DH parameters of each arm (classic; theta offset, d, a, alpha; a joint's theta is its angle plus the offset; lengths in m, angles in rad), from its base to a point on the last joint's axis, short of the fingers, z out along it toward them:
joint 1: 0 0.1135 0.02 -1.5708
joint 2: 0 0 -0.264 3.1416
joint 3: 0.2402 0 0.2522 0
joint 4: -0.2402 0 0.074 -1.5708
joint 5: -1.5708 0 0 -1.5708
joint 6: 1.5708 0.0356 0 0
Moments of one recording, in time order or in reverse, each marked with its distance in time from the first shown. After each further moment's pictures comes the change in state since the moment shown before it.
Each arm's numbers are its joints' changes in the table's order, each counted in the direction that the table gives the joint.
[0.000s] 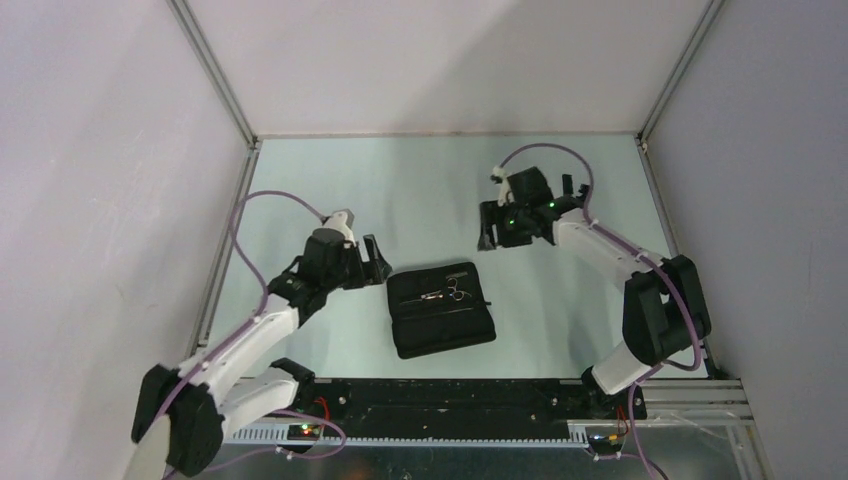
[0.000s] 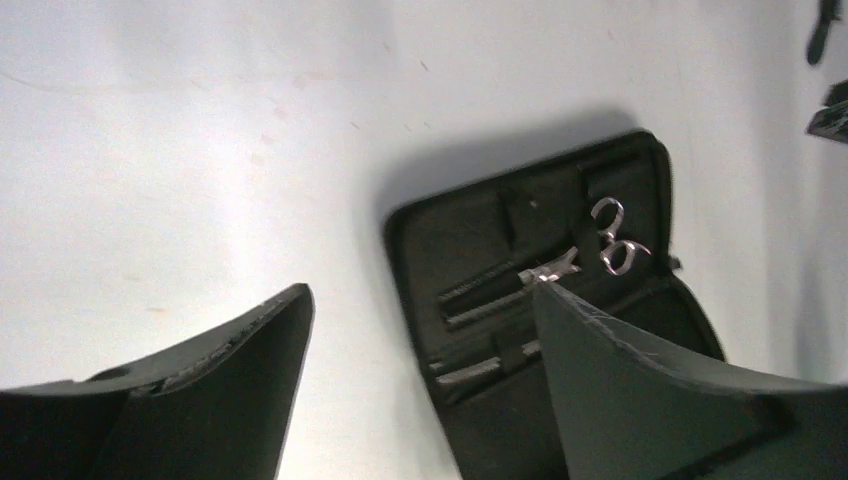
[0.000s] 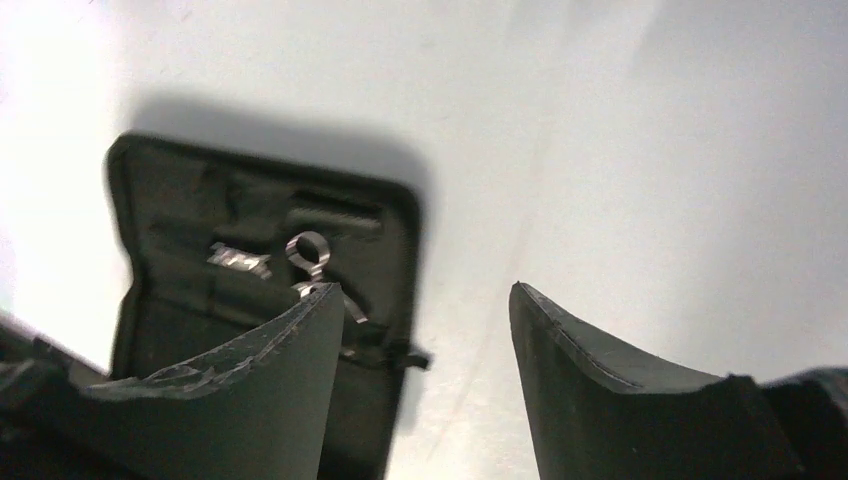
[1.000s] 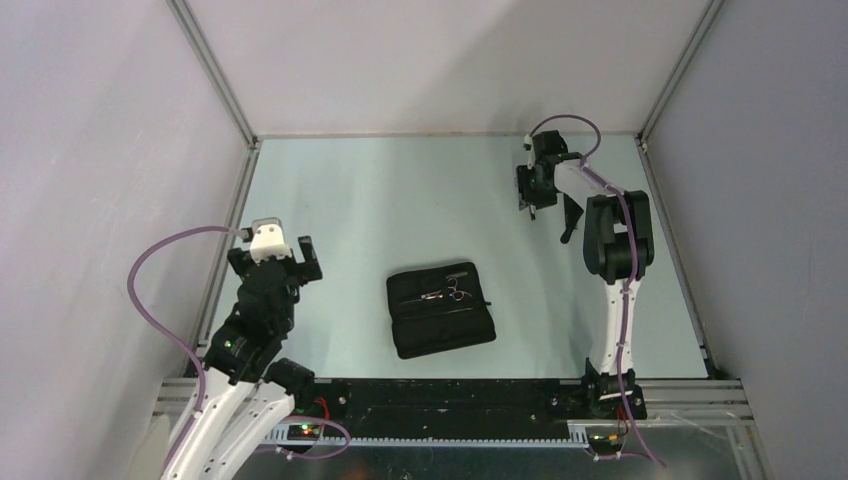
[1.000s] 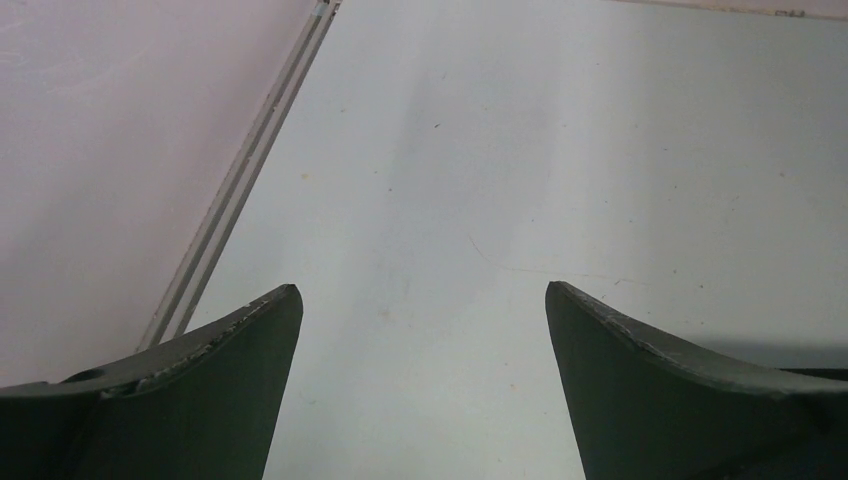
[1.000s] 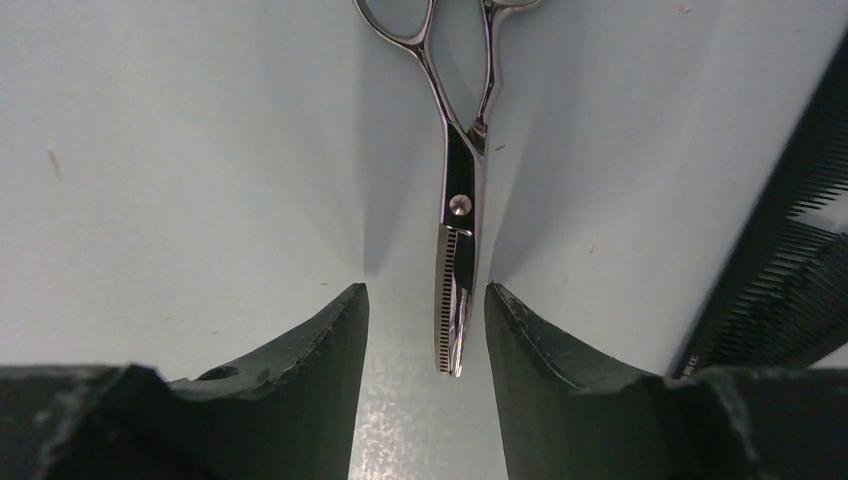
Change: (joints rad) left arm 0.014 -0.588 0.067 -0.238 0.703 0.412; right arm -0.330 0.592 0.535 -0.047 -0.187 -0.184
